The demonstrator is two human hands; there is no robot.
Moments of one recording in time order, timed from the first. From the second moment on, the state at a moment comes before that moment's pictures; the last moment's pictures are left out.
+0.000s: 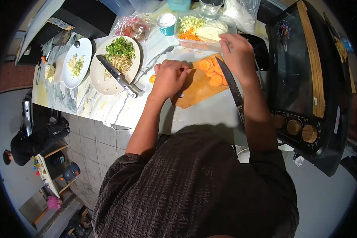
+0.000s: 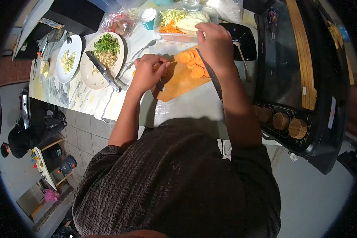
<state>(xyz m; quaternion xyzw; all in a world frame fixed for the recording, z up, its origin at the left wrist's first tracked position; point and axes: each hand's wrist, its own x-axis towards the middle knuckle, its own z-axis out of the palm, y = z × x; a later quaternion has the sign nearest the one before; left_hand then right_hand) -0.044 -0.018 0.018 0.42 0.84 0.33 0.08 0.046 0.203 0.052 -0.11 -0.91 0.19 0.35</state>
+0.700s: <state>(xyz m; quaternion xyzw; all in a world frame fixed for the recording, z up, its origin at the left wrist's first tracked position) 0.024 0.027 -0.013 0.43 0.85 0.29 0.07 0.251 0.118 -0.010 -0.43 -0.87 0.22 0.12</state>
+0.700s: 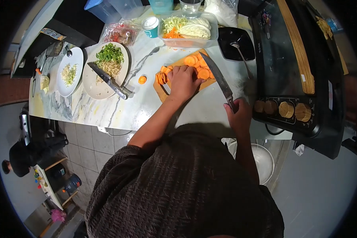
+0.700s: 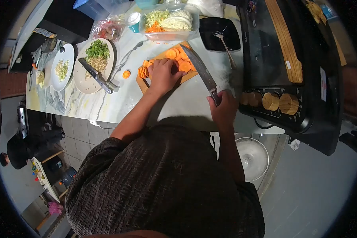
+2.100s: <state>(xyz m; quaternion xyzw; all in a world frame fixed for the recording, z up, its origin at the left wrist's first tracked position) -0.001 0.013 0.006 0.38 0.82 0.39 0.17 0.241 0.087 -0.007 -0.43 -0.78 0.42 0.19</state>
